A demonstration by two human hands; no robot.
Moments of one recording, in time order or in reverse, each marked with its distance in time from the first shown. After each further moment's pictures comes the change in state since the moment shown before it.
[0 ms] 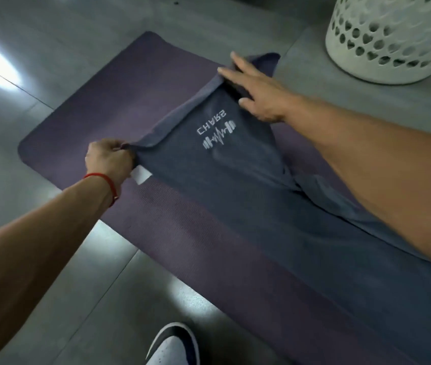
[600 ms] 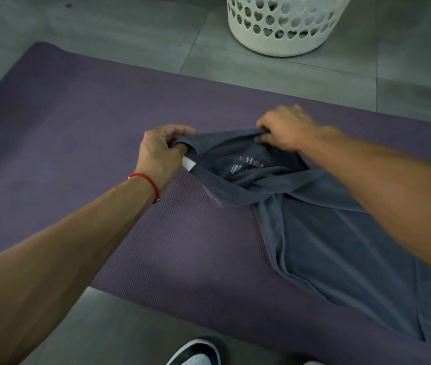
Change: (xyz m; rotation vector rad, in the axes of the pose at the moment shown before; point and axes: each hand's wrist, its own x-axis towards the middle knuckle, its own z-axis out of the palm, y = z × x) left_hand -0.115 0.080 0.181 -0.057 -0.531 0.487; right_hand -0.193 0.104 -0.017 -0.292 -0.160 0.475
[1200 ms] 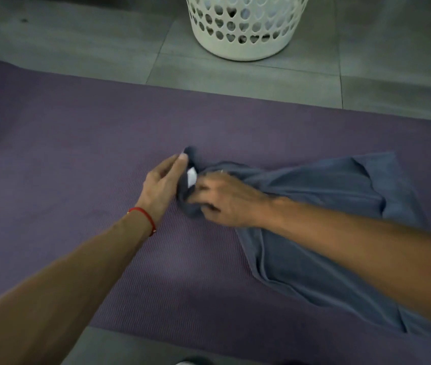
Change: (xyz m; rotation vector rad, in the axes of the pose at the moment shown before) left_hand -0.006 -0.032 0.055 -0.164 -0.175 -0.195; right_hand -0.055 -0.060 0.080 0.338 0.270 -0.608
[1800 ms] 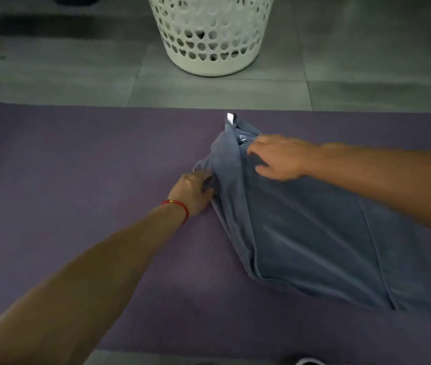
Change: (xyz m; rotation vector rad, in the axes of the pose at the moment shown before) left_hand 0.031 0.007 0.057 0.847 -0.378 0.366; right_hand -0.056 0.059 -0.112 -0.296 -0.313 0.682
